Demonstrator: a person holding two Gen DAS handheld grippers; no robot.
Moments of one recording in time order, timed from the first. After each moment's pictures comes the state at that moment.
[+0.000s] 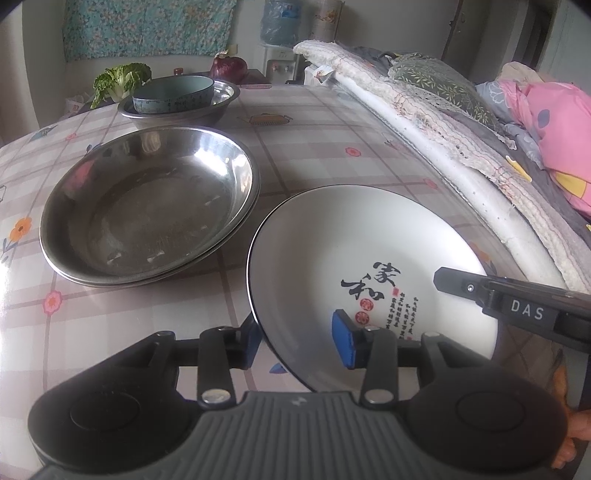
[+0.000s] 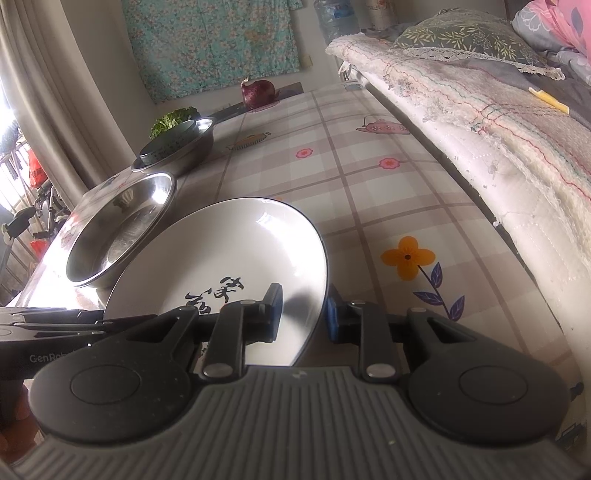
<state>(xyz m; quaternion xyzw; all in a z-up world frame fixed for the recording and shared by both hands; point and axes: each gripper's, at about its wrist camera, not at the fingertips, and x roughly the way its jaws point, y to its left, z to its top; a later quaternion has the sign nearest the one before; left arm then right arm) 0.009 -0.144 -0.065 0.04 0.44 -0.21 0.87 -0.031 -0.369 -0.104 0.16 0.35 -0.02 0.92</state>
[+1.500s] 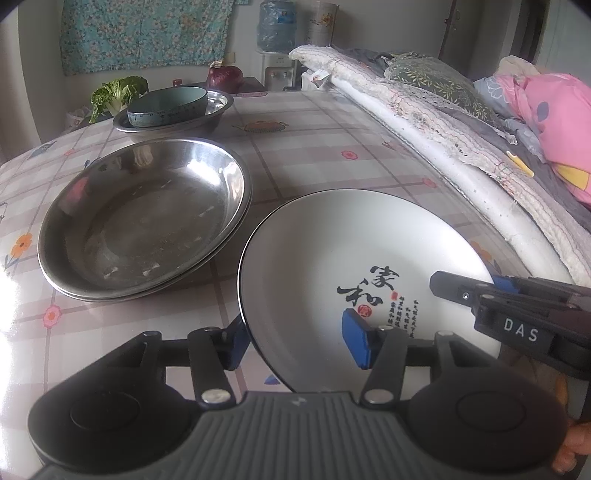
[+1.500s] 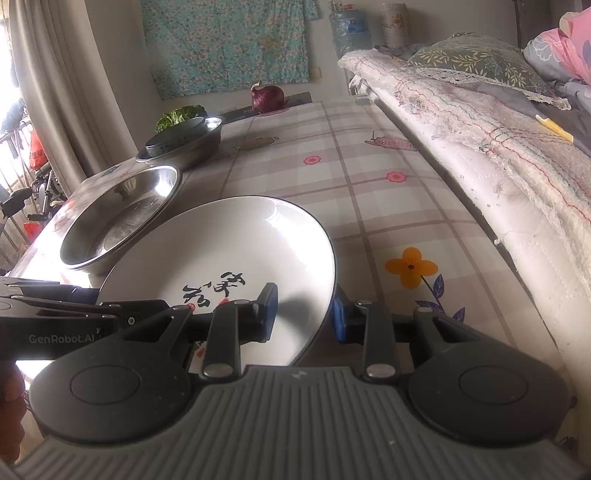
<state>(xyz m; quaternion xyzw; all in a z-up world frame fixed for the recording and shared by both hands) 0.008 -0.153 -0.065 0.06 0.42 -0.21 0.88 -0.033 -0.360 -0.105 0.12 0.33 -0.01 0.94</state>
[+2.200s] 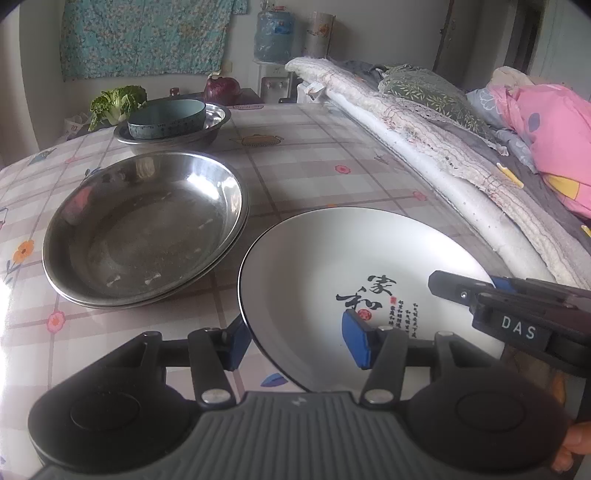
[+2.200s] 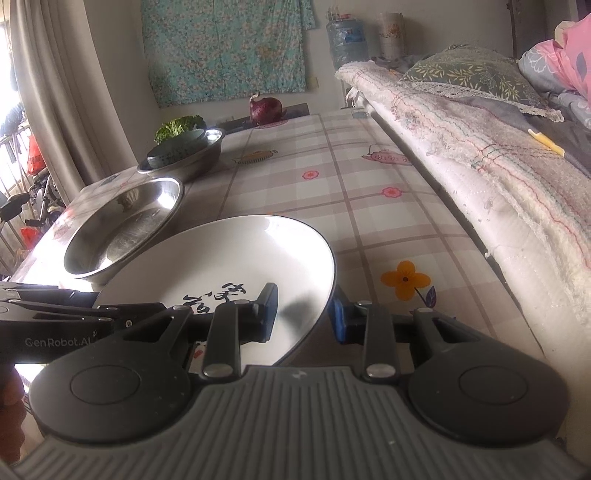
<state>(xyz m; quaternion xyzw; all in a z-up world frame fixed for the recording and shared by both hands) 0.003 -0.148 -0.053 0.05 0.41 -0.22 0.89 -0.041 -0.357 -0.092 0.11 0.31 -0.02 0.94</state>
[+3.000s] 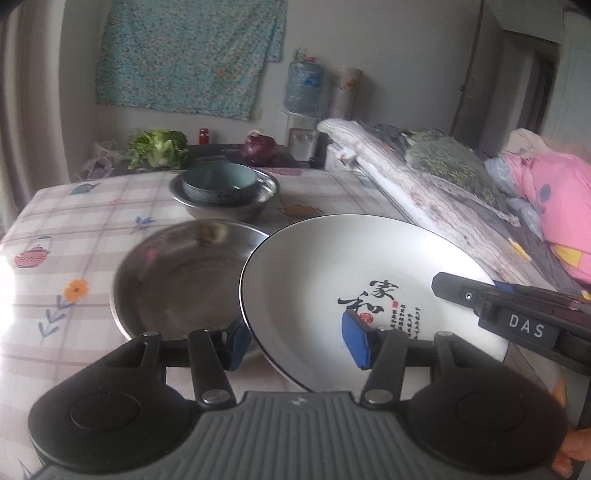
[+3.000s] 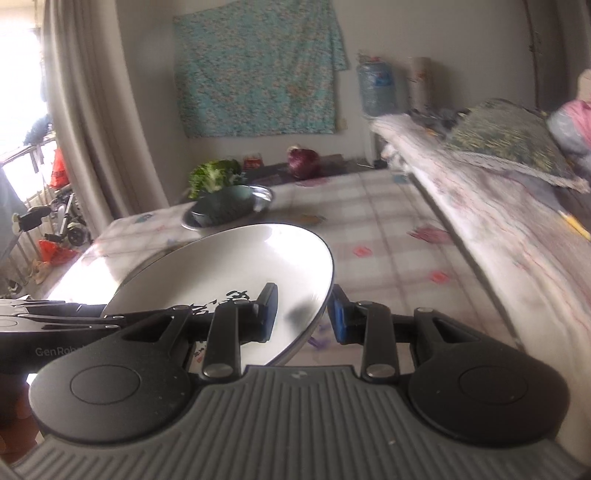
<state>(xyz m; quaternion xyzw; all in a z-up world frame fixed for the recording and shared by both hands) 0.013 -0.098 -0.003 0.00 0.34 -0.18 0.92 -0.017 -0.315 -0.030 0.09 0.25 0.02 0.96</state>
